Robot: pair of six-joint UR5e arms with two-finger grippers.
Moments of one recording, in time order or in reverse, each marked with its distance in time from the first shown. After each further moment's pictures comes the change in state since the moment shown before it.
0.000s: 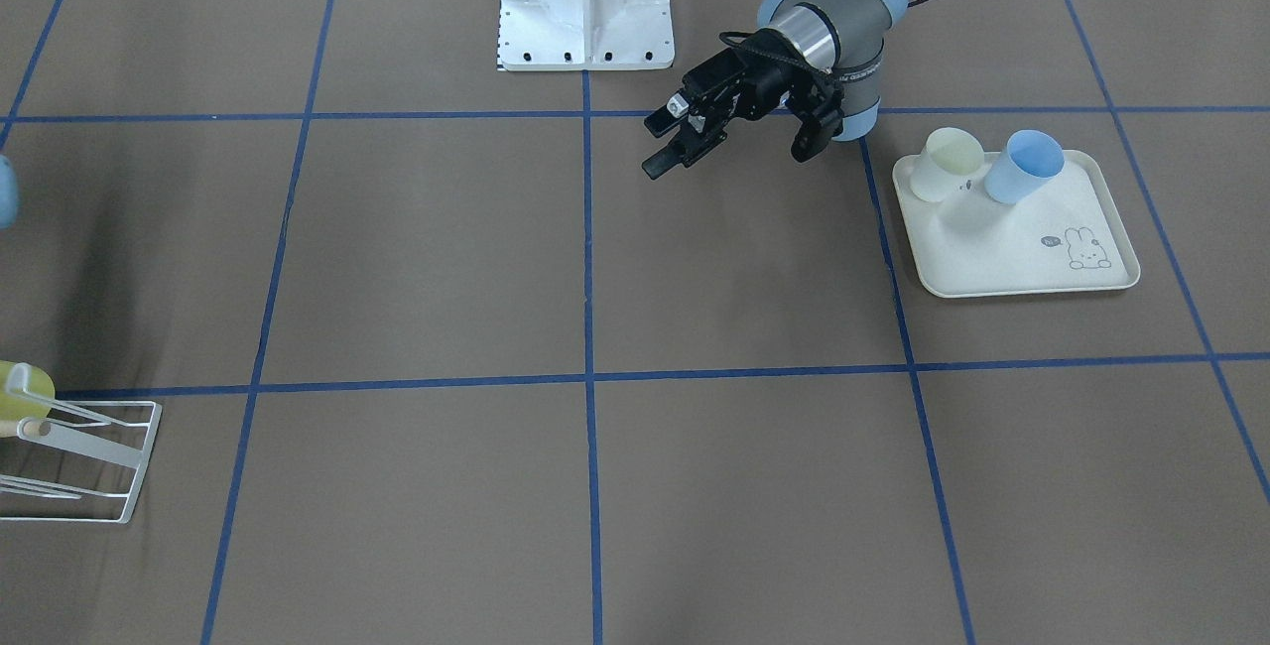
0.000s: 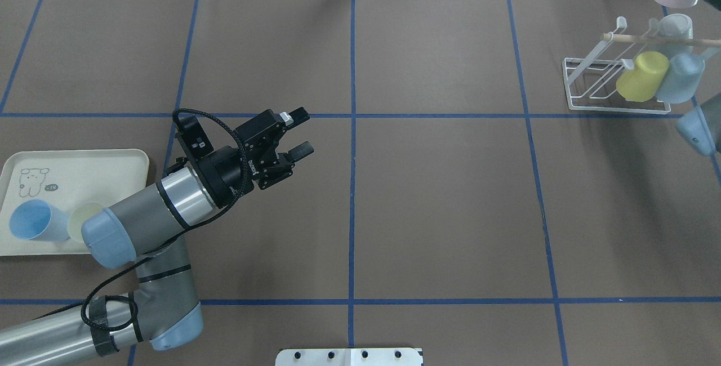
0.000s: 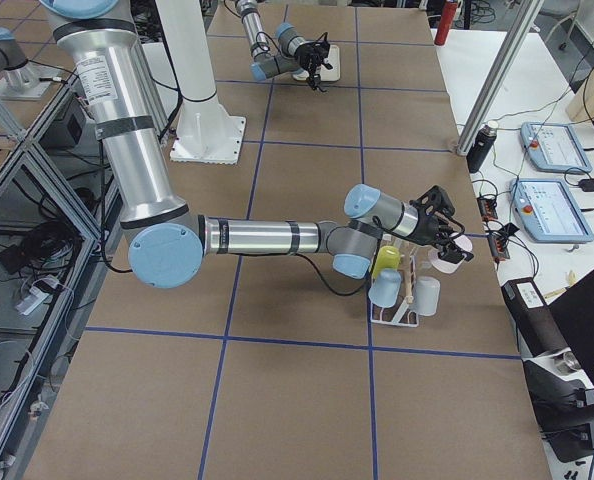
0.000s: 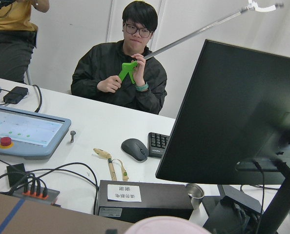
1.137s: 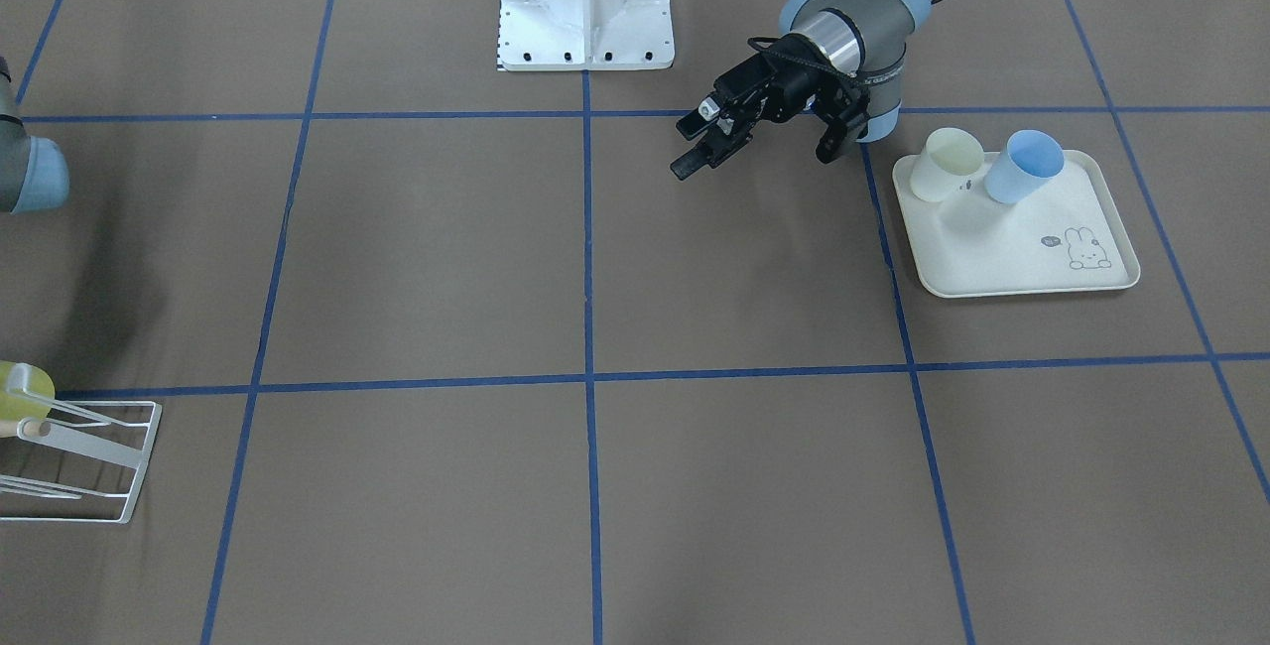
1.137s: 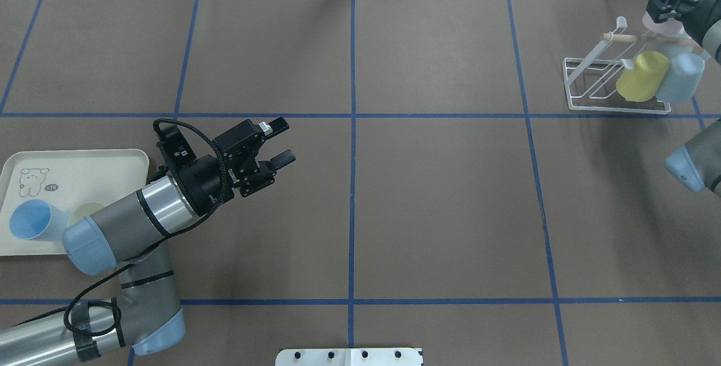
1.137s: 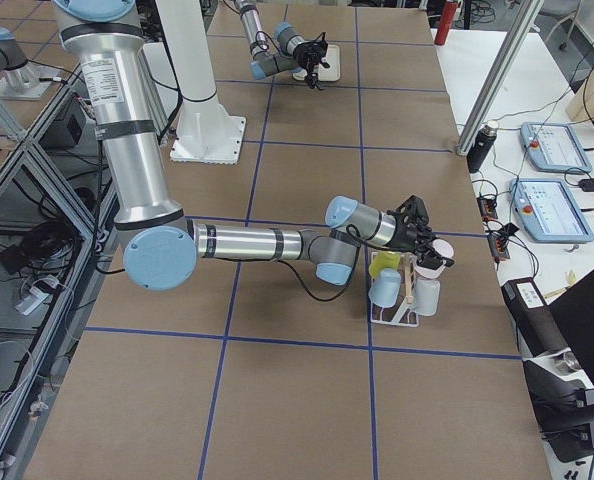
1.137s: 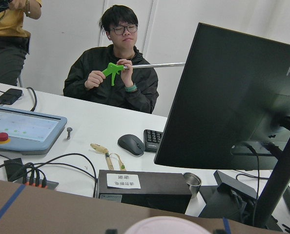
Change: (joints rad) left arm 0.005 0.058 0.003 -0.059 -0.001 0.000; right arm -0.098 -0.067 0.002 0.066 -0.137 0.055
